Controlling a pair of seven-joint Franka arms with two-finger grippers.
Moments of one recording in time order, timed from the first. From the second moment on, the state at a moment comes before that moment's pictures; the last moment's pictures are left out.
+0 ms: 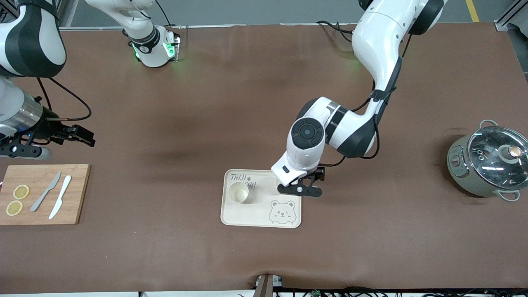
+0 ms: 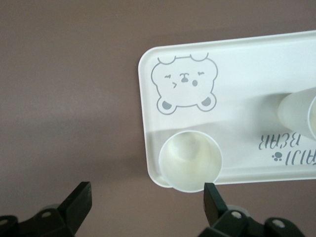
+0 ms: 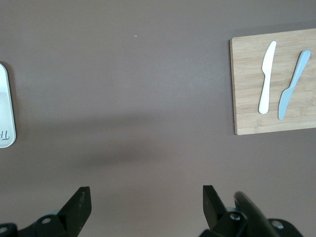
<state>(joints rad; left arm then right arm) -0.56 0.82 -0.06 -1.09 0.11 1.95 -0.50 -0.07 0.08 0.07 -1.75 -0.01 1.83 0.08</state>
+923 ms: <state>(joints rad) -0.55 0.88 -0.05 -1.12 0.11 2.04 -0.50 -0.07 0.08 0.07 -1.75 -0.01 1.83 0.08</state>
